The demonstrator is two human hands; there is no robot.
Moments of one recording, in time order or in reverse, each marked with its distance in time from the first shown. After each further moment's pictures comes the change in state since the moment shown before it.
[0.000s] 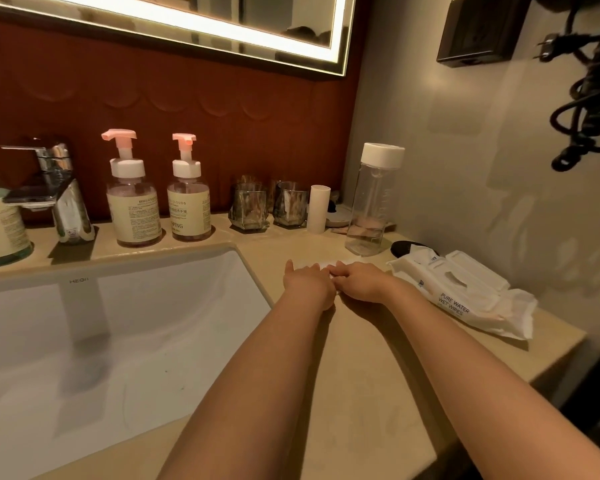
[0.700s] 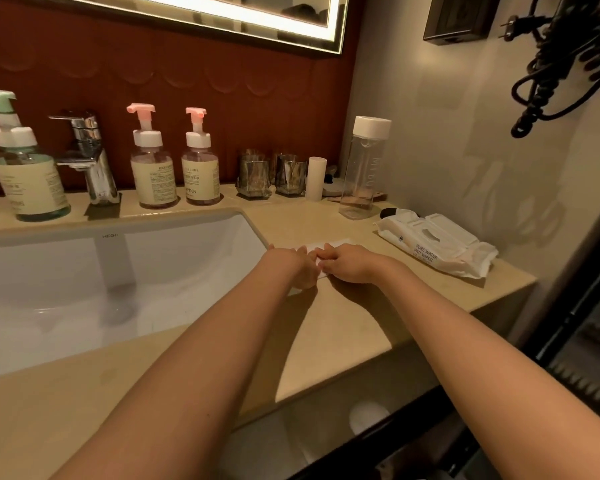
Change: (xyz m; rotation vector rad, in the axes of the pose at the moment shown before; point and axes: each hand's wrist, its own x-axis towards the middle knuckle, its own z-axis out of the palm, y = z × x) left_hand -0.091 -0.004 0.010 0.033 -0.142 0.010; right_hand -0.073 -0.018 0.023 0.014 -0.045 -0.051
